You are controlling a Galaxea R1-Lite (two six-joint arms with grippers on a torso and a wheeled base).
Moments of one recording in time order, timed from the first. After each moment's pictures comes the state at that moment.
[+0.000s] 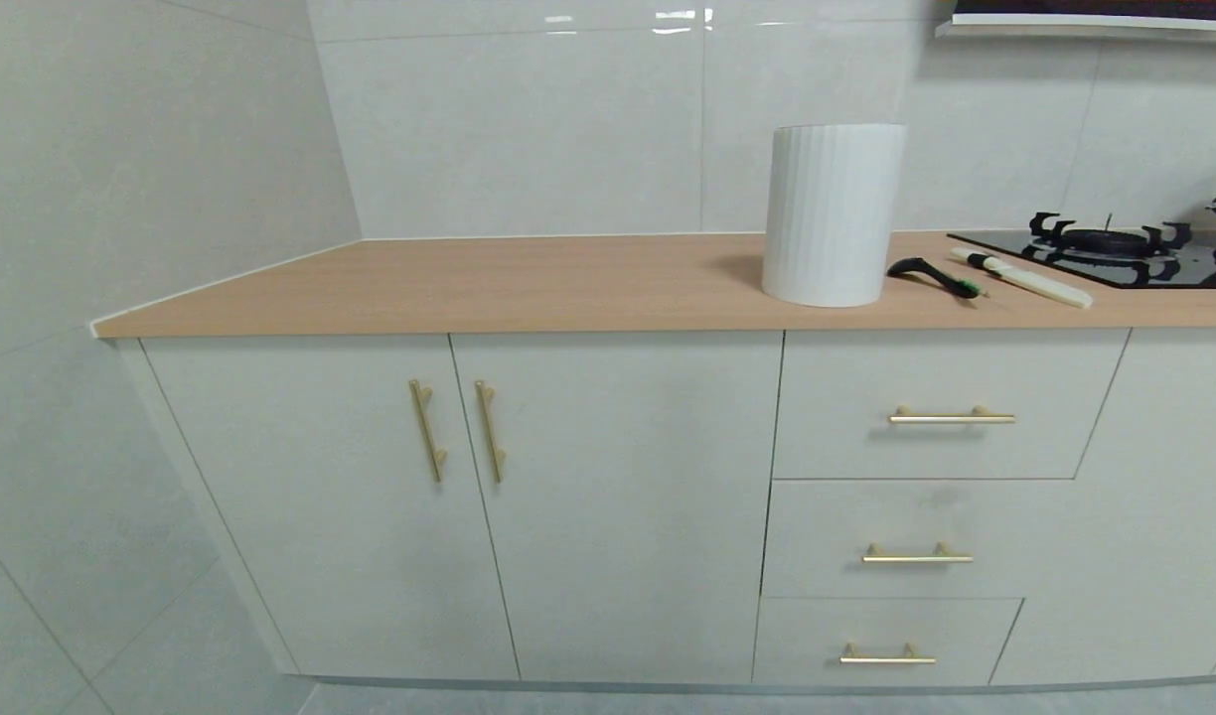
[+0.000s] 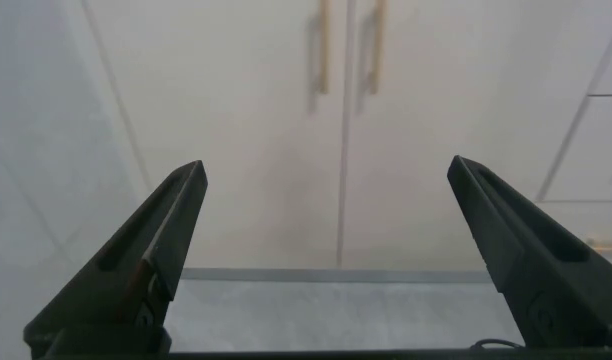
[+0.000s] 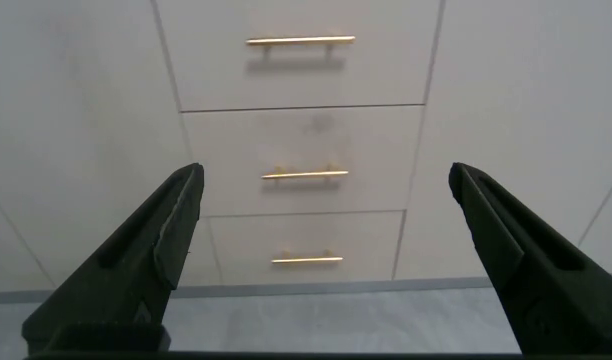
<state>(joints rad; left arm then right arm) 0.00 0.00 0.00 0.00 0.00 0.00 0.00 0.00 0.00 0.00 -0.06 0.00</state>
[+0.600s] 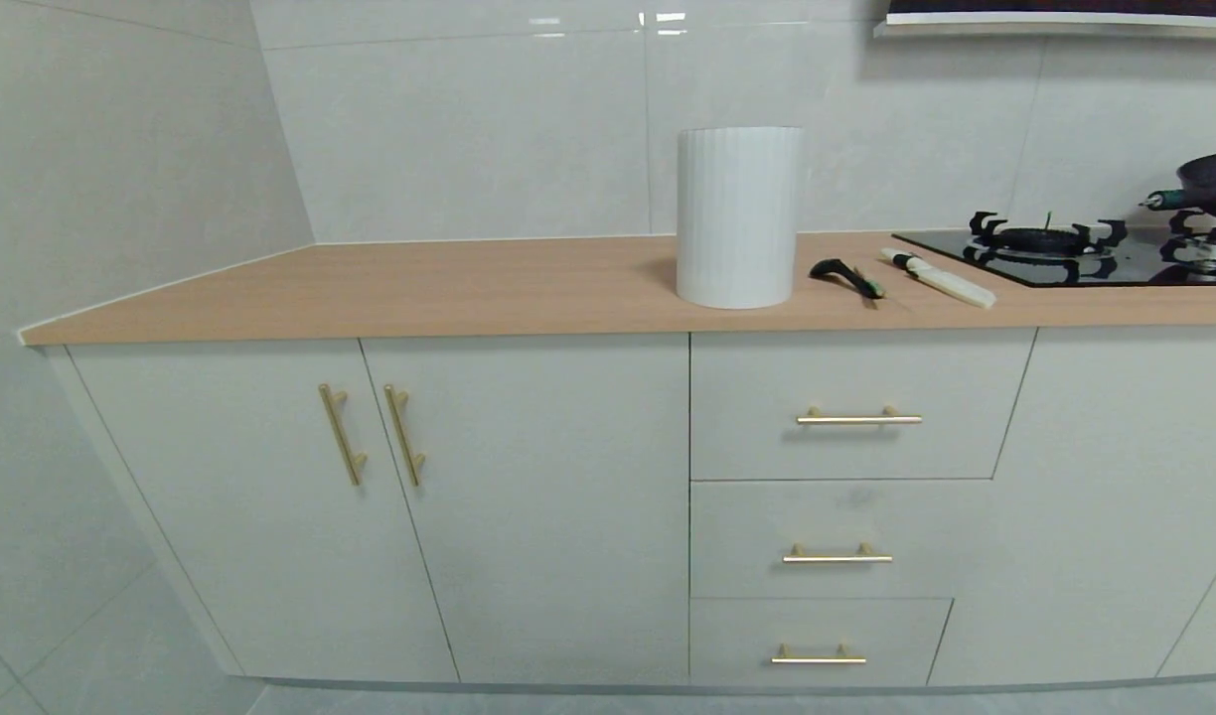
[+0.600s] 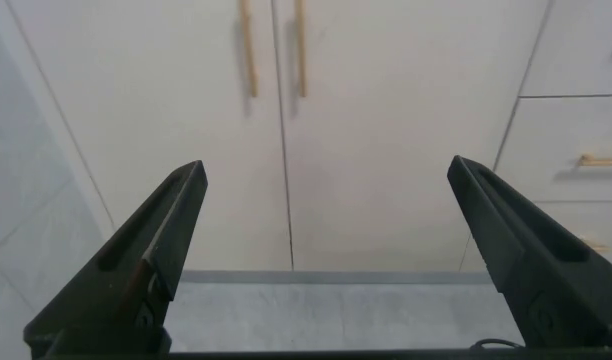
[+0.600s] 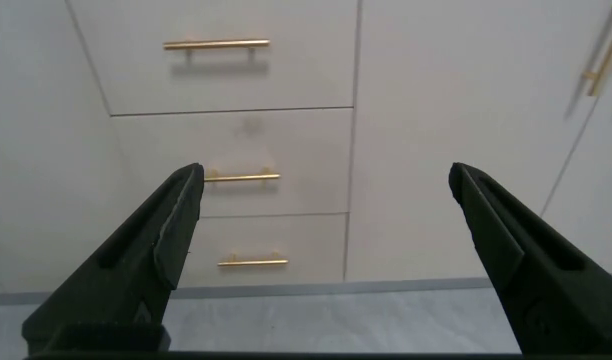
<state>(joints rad) 0.00 0.00 0.00 0.00 0.00 0.00 0.00 0.00 0.00 0.00 -0.06 0.00</state>
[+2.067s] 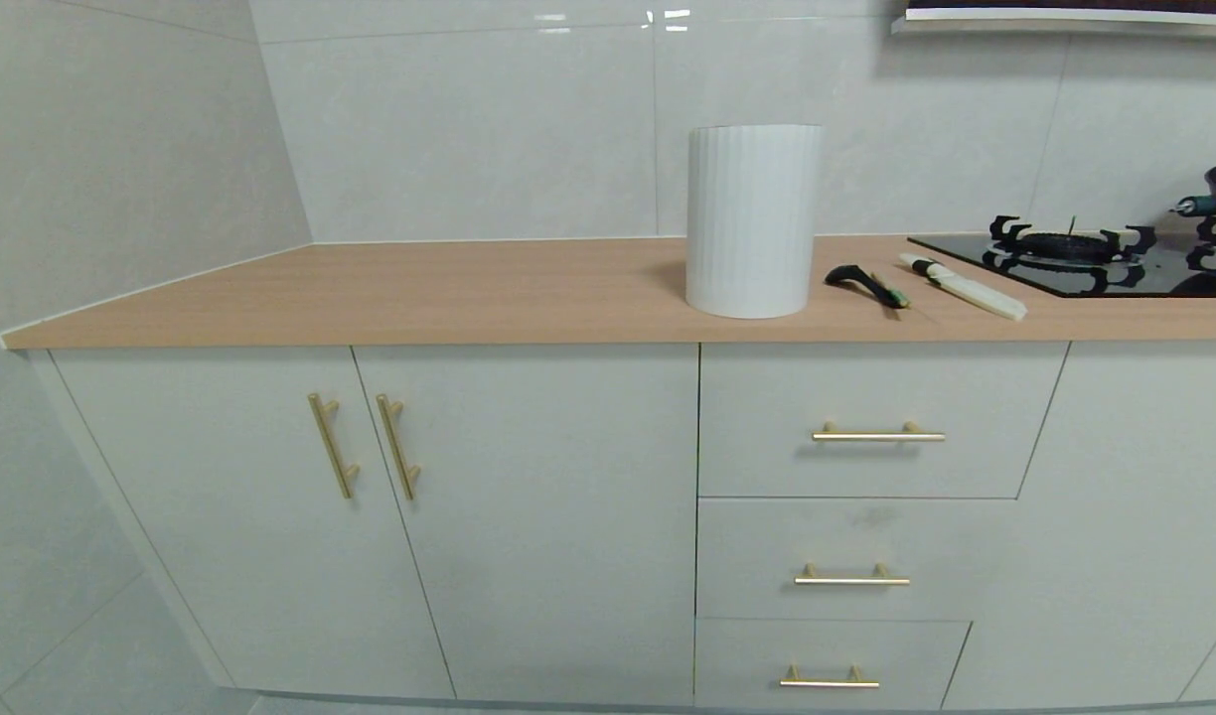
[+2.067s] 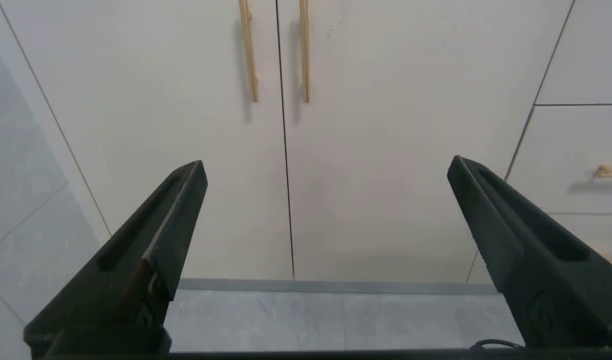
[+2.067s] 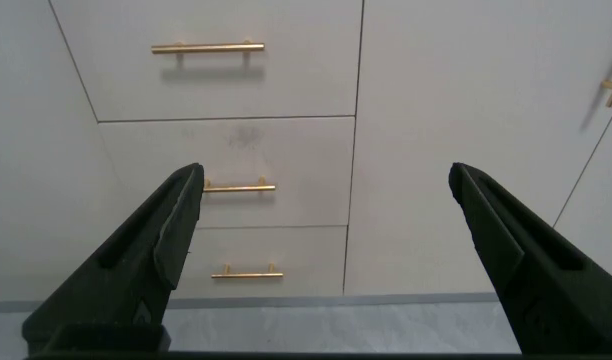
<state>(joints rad) 0.00 0.00 0.00 0.00 0.00 0.00 0.00 0.00 0.00 0.00 -0.05 -0.03</state>
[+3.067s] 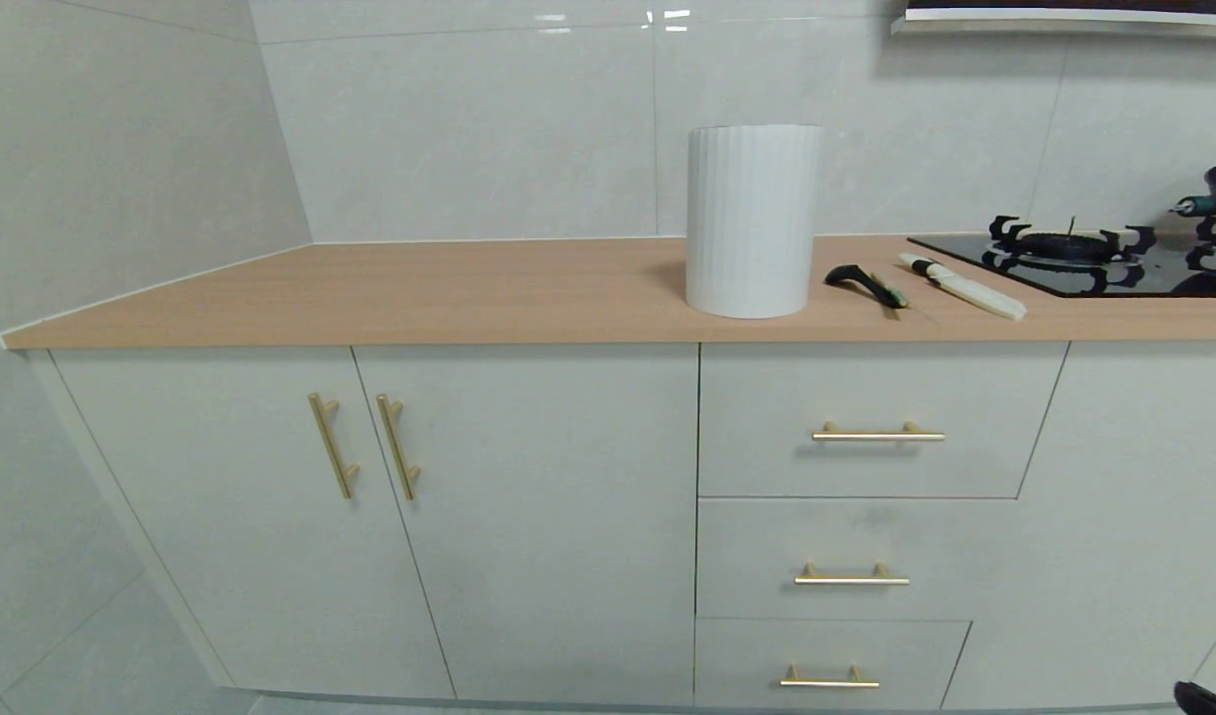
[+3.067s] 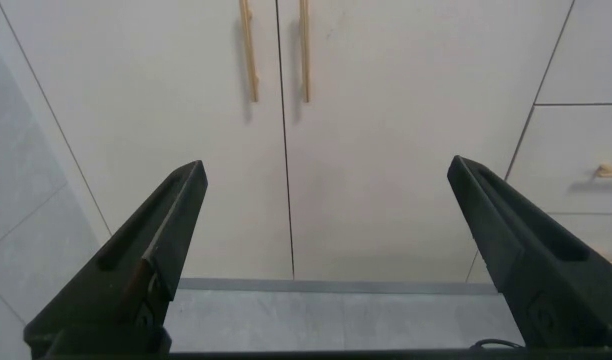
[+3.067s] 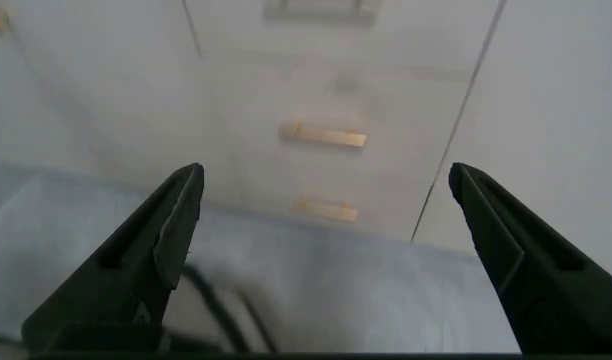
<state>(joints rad) 0.00 0.00 0.00 0.00 0.00 0.00 0.07 0.69 -0.27 -0.02 0.18 0.00</state>
